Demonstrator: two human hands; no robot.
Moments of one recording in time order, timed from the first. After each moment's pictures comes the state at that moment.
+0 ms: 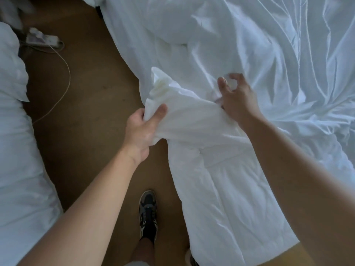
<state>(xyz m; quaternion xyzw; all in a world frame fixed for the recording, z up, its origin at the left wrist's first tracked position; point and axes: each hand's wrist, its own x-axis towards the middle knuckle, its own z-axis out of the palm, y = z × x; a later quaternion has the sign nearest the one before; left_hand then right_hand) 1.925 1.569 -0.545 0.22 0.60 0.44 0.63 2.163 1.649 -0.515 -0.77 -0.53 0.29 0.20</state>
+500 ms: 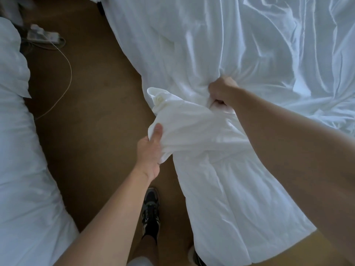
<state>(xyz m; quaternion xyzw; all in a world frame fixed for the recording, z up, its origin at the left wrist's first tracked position) 1.937 1.517 -0.594 0.05 0.62 0.43 0.65 2.135 1.704 -0.568 -0.82 -0.47 0.33 0.01</state>
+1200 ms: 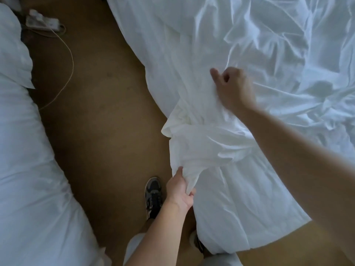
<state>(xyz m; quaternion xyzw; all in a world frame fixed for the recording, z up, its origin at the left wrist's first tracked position) 1.998 1.420 -0.616 -0.26 0.61 0.29 0.69 2.121 1.649 -0.517 -0.75 -0.61 0.21 0.12</state>
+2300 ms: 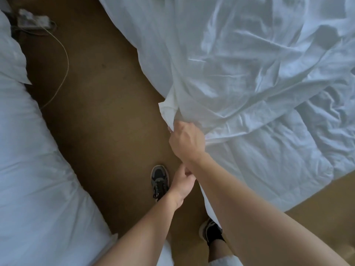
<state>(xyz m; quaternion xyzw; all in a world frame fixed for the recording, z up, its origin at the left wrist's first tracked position) 1.990 1.331 -0.661 0.25 0.61 0.13 0.74 2.036 1.448 -0.598 -0.72 -0.63 0.27 -0.01</state>
